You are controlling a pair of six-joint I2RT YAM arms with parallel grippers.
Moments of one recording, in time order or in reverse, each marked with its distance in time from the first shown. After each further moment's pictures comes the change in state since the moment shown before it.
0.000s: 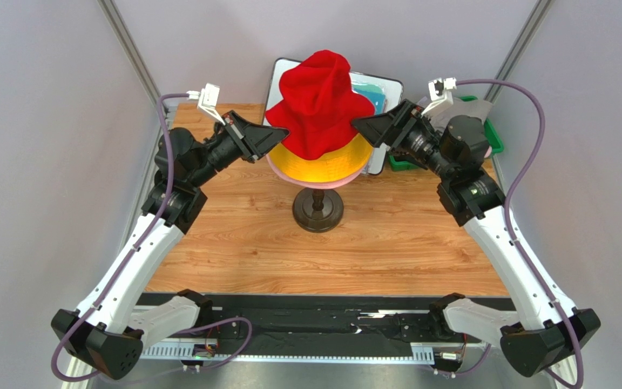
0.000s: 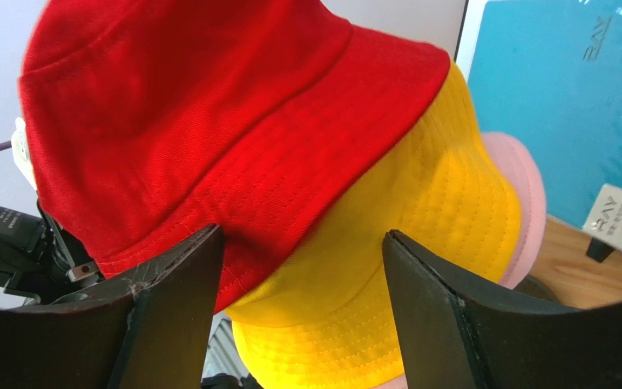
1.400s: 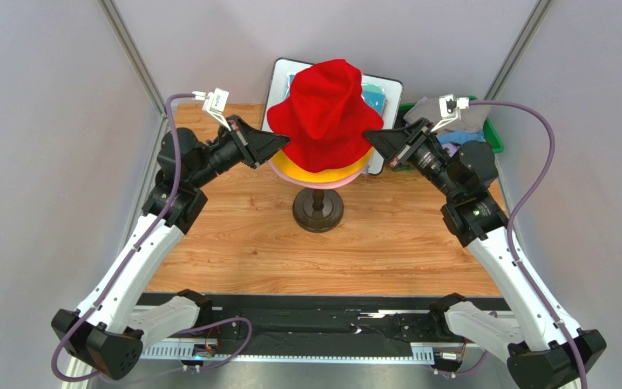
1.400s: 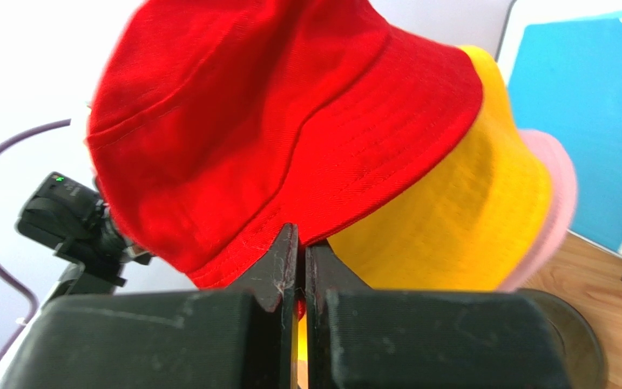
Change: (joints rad) left arm 0.002 0.000 -0.003 -0.047 0.051 0.168; right arm -0.006 -0.124 -0.197 0.209 -0.034 0.070
